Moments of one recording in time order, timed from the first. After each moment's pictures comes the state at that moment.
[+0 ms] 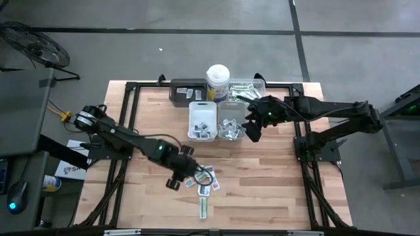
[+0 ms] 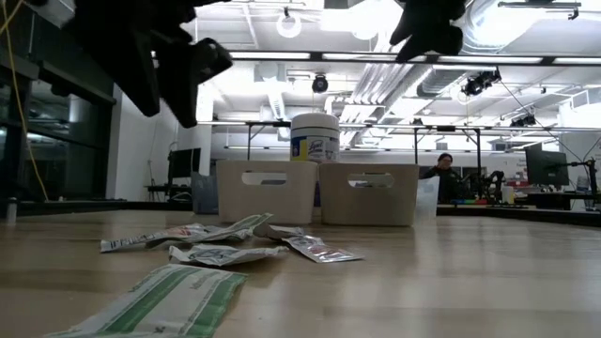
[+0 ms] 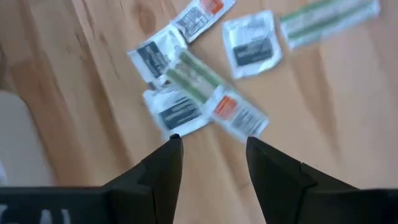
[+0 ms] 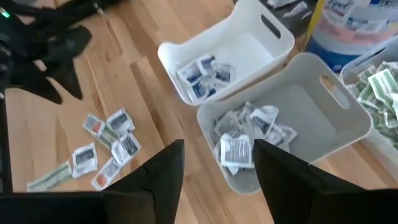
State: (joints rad) left arm -0.36 1.59 1.18 -0.71 -0.04 0.03; right arm -0.07 1.22 1.20 -0.77 0.10 0.46
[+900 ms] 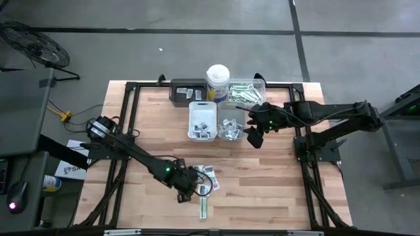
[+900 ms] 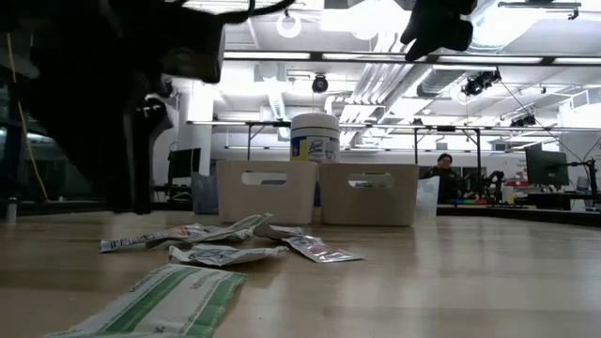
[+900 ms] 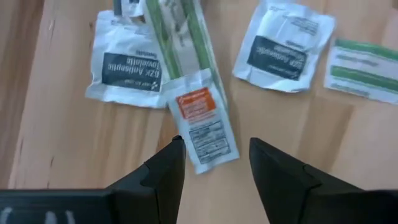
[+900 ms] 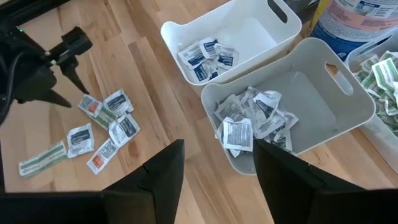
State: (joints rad) left arm -0.52 1.80 1.16 -0.59 -0.17 -0.74; right arm 0.02 1.22 1.20 -0.84 0.17 0.50
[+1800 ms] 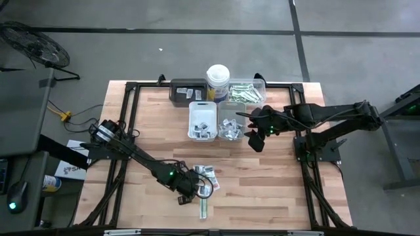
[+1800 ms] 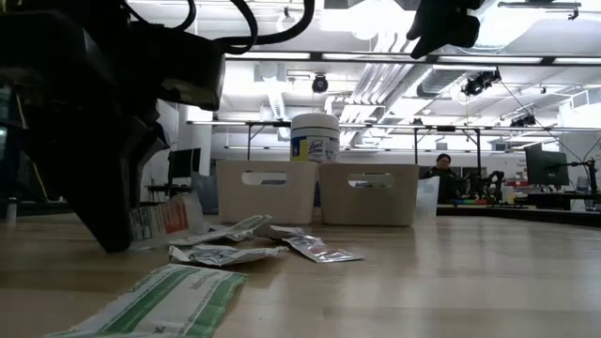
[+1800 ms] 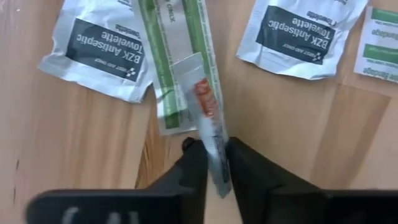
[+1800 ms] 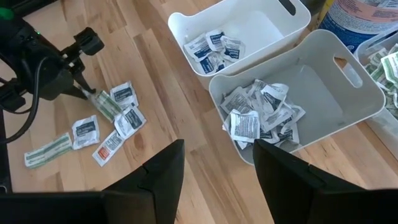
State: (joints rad) left arm -0.53 1.89 1.16 -0.59 -0.14 -0.76; right arm 0.08 1.22 1.20 -0.86 0.19 0.53
